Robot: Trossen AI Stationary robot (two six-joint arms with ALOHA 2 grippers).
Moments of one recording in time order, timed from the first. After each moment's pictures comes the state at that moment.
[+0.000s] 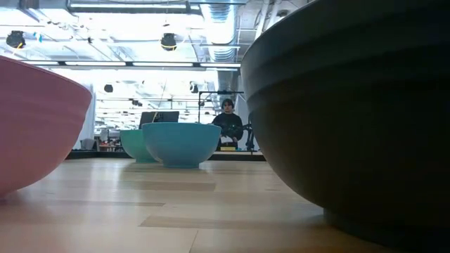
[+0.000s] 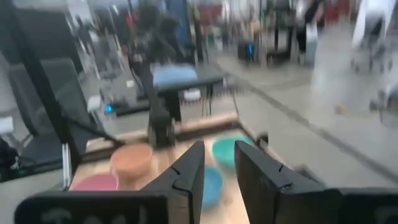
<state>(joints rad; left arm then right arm) 0.22 0.90 1.28 -0.50 -0.08 -0.40 0.58 0.67 1.35 -0.89 0.78 0.21</state>
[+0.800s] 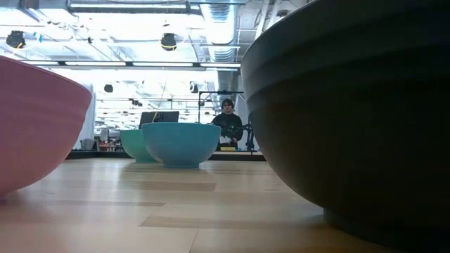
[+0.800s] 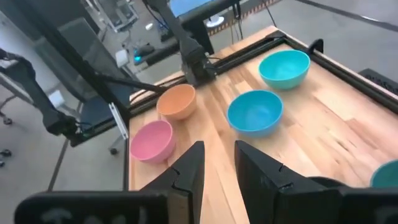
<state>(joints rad) 0.21 0.88 1.28 -0.53 0.04 -0.37 0.58 0.85 1.38 -1.03 0.57 0.66</state>
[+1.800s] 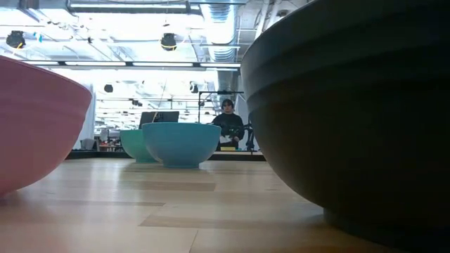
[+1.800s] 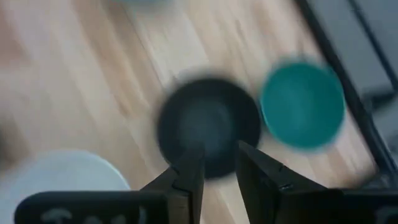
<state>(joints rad) 0.21 0.88 1.28 -0.53 0.04 -0.41 0.23 1.30 1.36 -1.40 0.40 0.55</state>
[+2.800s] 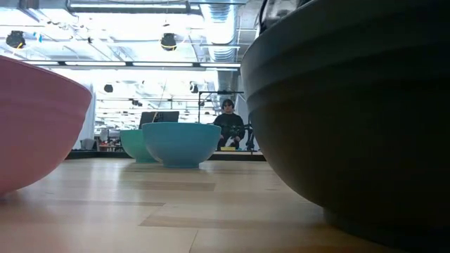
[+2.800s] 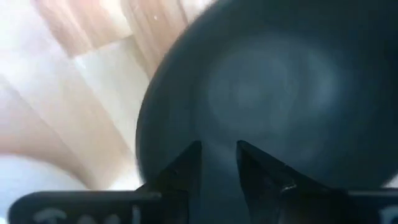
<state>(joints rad) 0.21 0.88 1.28 -0.57 0.04 -0.41 -0.01 1.79 1.23 -1.20 0.07 0.28</state>
